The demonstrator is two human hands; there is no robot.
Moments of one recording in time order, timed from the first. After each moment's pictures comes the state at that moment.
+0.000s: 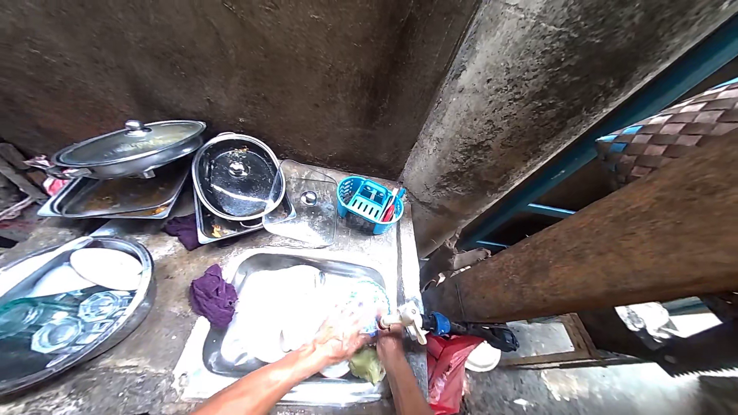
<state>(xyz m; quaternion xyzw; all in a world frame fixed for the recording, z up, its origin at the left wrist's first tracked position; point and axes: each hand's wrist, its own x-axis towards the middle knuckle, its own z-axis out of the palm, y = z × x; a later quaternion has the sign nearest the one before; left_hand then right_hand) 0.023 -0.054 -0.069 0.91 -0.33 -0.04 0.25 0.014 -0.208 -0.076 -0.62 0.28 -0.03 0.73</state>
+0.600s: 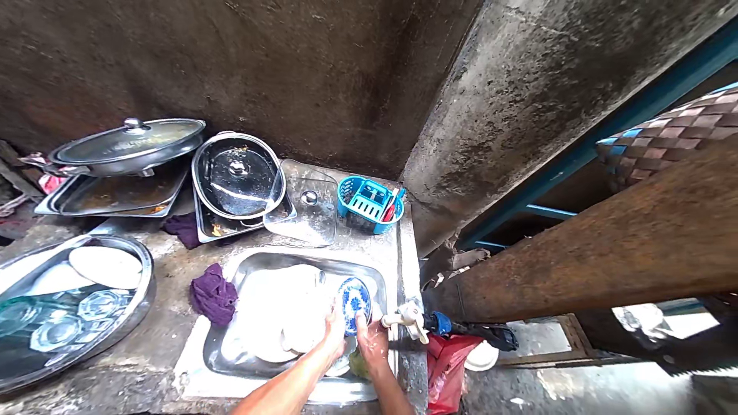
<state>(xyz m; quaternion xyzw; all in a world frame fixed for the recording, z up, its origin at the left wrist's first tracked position) 0.034 -0.091 -0.089 0.51 0.35 -0.11 0.78 0.007 -0.172 -0.037 -0.87 0.19 0.04 0.46</state>
